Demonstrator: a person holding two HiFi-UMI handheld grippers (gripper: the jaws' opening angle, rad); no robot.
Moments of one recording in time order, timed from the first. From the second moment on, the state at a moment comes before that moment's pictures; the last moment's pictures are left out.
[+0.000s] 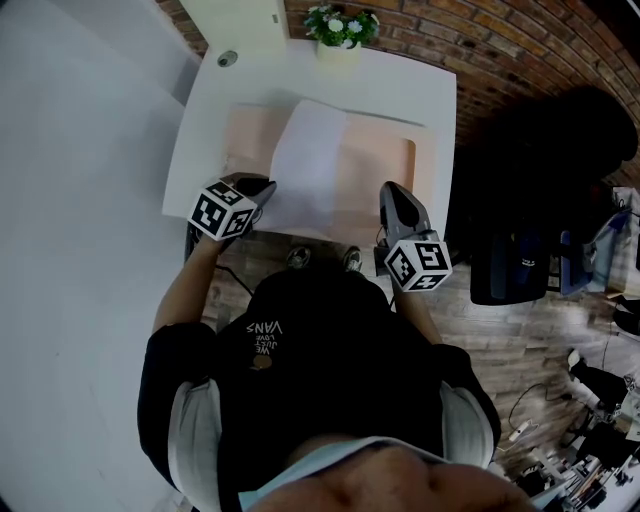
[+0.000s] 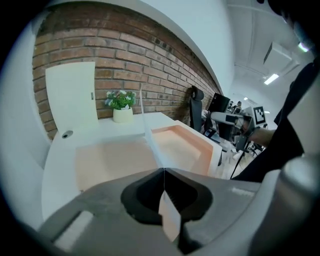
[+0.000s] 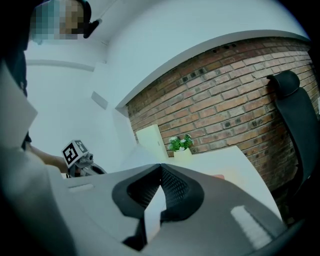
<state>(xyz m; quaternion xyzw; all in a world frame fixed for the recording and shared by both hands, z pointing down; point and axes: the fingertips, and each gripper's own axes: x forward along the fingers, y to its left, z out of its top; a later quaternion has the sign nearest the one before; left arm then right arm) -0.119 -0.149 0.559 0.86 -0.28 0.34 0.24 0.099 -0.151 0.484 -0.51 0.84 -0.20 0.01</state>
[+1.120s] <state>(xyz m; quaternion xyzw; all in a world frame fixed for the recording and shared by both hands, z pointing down) -0.099 -0.136 0.442 0.92 -0.28 0.25 0.06 0.081 -0.165 0.468 -0.45 0.88 -0.18 0.03</state>
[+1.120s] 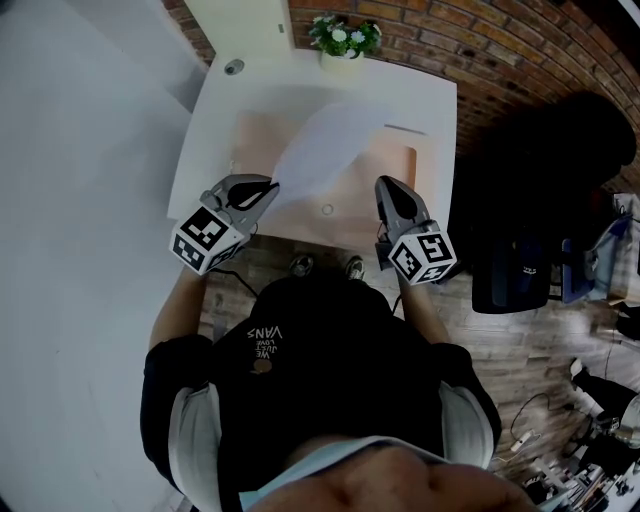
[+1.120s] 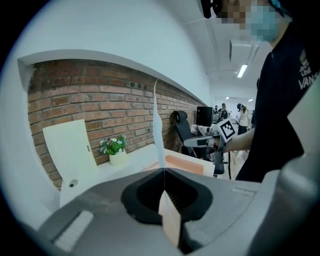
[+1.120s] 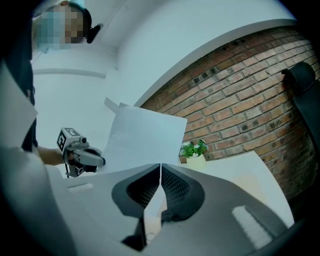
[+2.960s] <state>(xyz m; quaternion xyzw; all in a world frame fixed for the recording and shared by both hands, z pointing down) -0.088 -0.171 0.446 0.94 -0.21 0.09 0.27 0.082 -0.189 0.430 -0.33 0.92 -0.23 0.04</state>
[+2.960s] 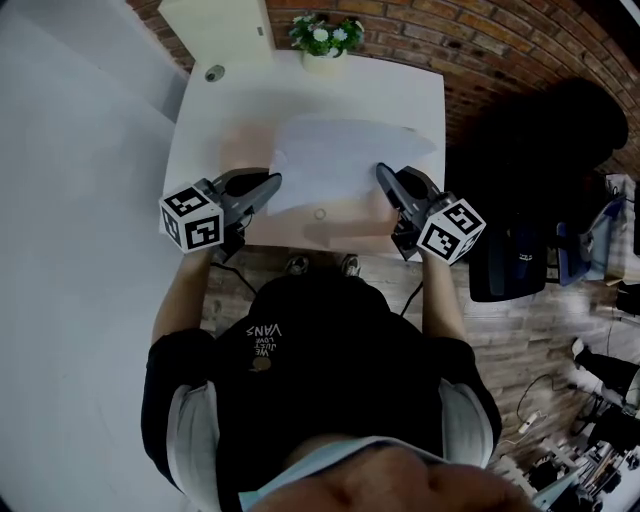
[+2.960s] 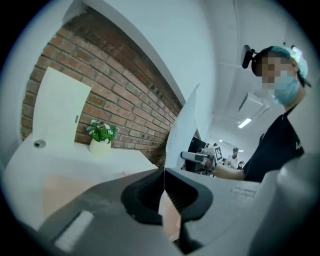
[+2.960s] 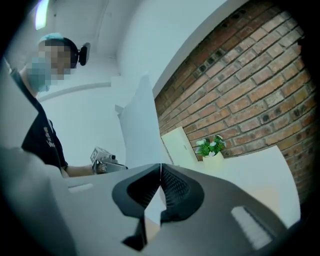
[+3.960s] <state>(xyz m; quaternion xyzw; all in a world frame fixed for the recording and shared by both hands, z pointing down) -0.058 -0.175 0.522 0.87 -0.18 0.10 0.45 0.112 -0.177 0.502 -0.39 0.84 -0.38 -0.04</state>
